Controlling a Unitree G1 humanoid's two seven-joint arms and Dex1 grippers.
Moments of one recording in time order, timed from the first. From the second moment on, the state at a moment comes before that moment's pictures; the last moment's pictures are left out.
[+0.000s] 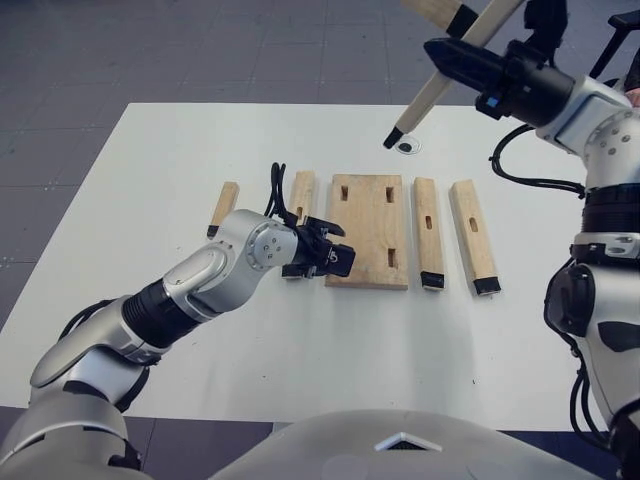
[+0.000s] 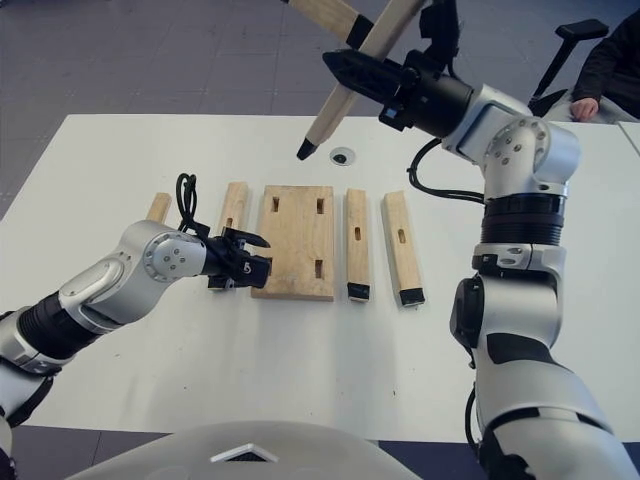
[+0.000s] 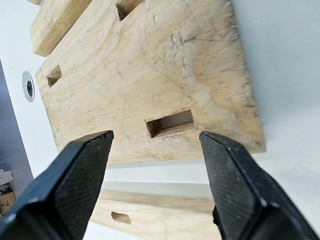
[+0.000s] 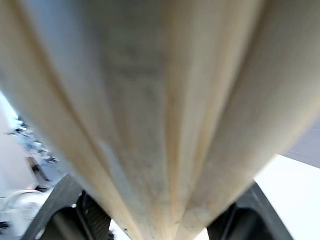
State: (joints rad) left arm -0.55 0.78 -0.79 -0.33 0.37 0.39 -0.97; right arm -0.93 -0.44 -0.14 0.46 0.68 0.77 0.99
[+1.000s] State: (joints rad) left arm -0.56 0.53 -0.64 -0.13 0.45 0.37 -0.95; right arm -0.86 -0.38 -0.11 0.59 0.55 0.48 1.14
